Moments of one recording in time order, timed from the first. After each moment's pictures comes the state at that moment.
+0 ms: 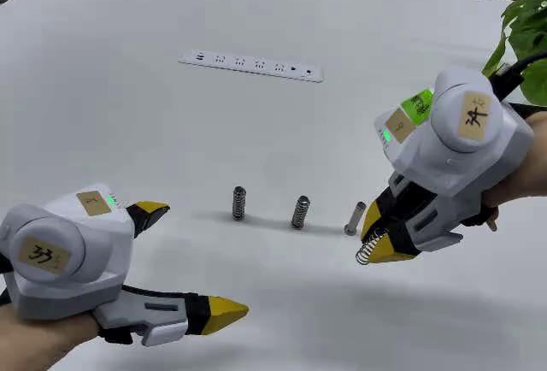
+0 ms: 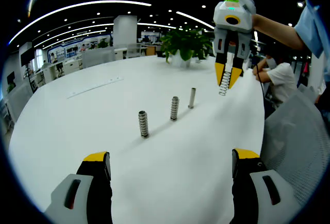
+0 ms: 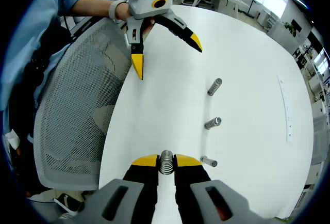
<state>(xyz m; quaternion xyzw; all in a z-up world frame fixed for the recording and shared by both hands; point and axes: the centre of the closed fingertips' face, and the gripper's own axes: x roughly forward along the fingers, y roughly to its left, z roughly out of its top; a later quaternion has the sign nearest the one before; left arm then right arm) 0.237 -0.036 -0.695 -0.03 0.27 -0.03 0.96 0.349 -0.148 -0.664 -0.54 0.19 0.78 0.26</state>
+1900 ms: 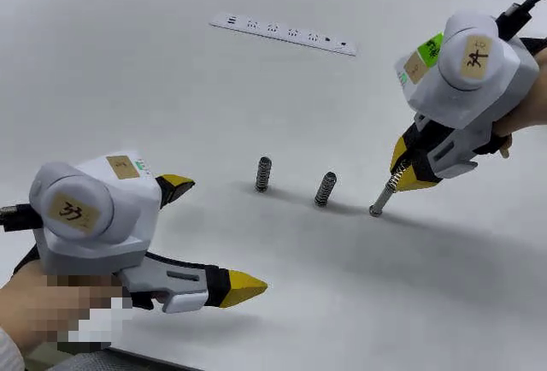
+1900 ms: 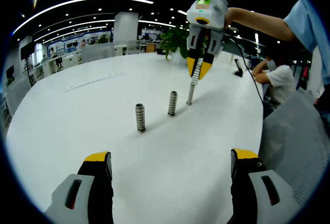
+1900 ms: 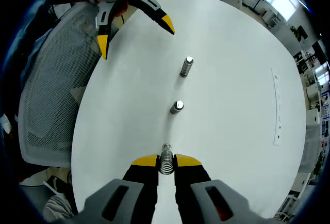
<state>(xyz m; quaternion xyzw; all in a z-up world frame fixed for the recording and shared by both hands) 0.236 -0.042 -0.703 -0.05 0.27 -0.03 0.96 0.402 -0.104 -0.683 -0.60 0.17 0.74 0.24</state>
